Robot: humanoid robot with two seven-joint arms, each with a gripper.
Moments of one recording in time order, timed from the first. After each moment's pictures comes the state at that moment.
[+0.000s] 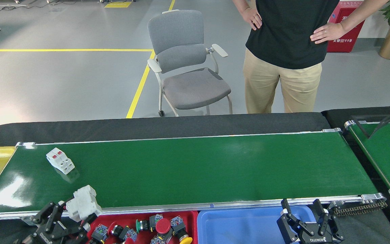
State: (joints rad) left arm 0.26 0.39 0.06 -1.63 -1.36 -0.78 0.33; right arm 0.26 0.06 -0.09 -1.74 1.28 -0.15 -0.07
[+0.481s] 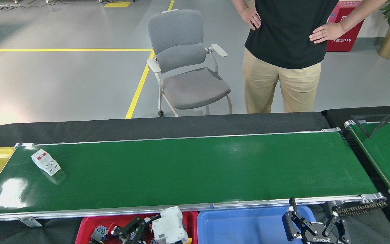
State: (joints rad) left arm 0.22 0.01 -0.19 -1.76 -1.57 -0.78 0.05; right arm 0.26 0.09 -0.09 -1.75 1.37 -0.01 -0.08
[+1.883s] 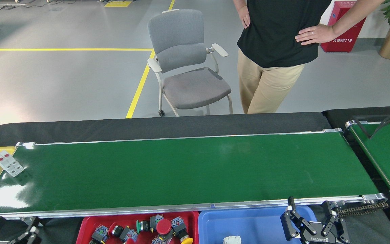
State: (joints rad) left arm 0.21 0.24 0.58 -1.33 -1.36 -0.64 0.19; right arm 0.26 0.09 -0.08 -1.75 1.37 -0.01 -0.10
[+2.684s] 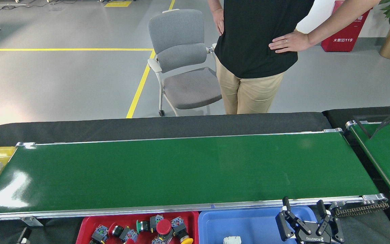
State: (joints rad) left arm 0.24 0.24 0.58 -1.34 -1.36 -0.64 0.20; right arm 0.26 0.09 -0.05 -1.75 1.37 -0.01 -0.10
